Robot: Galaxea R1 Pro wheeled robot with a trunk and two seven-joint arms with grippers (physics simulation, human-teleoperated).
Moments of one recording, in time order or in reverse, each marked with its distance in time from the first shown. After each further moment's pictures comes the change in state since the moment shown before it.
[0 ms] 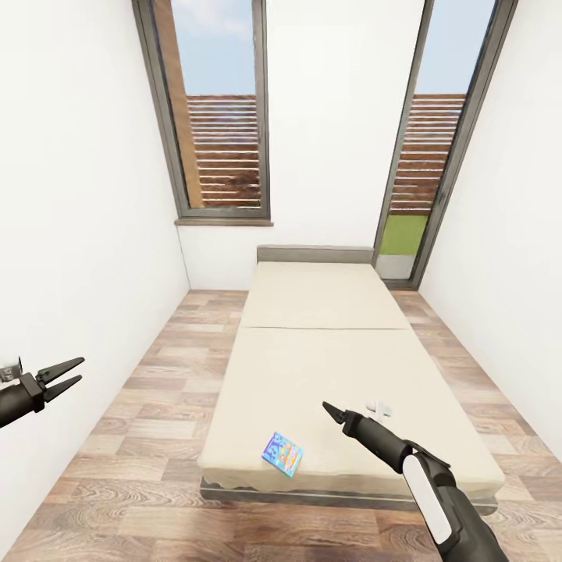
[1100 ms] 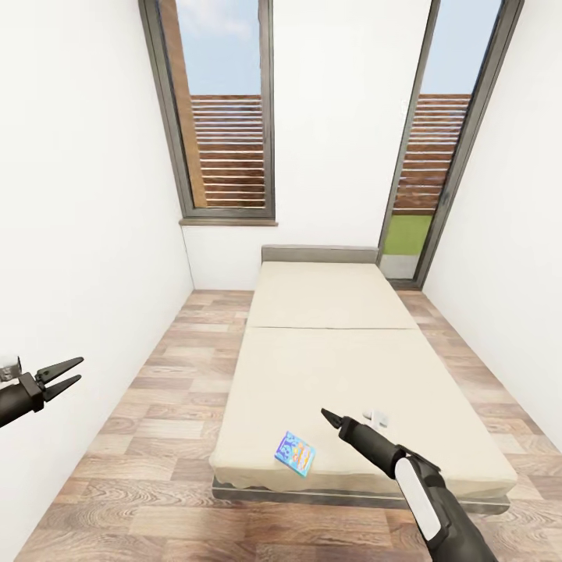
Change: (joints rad) left arm -0.001 0.003 0.000 0.000 0.000 -0.001 -0.003; right arm -0.028 0.031 -0.018 0.115 -0.029 0.003 -0.074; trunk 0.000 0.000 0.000
